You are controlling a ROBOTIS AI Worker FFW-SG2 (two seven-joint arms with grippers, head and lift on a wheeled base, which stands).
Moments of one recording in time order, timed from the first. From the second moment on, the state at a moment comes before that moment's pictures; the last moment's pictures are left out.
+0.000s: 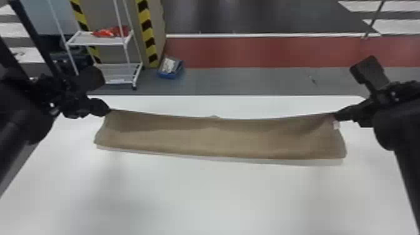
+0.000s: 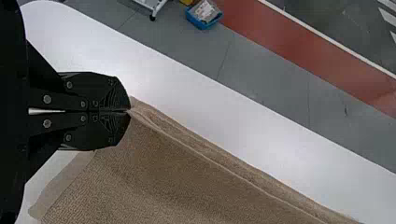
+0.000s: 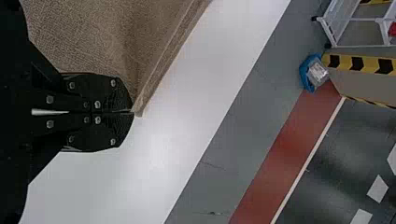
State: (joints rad) left arm -0.66 0.52 -0.24 -0.99 -0.59 0.18 -0.93; right arm -0.47 -0.20 -0.07 -1.43 0.79 0.82 0.96
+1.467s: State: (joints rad) left arm -0.71 0.49 -0.29 -0.92 -0.63 0.17 -0.85; right arm -0.53 -0.15 -0.07 -1.26 0.97 0.65 0.93
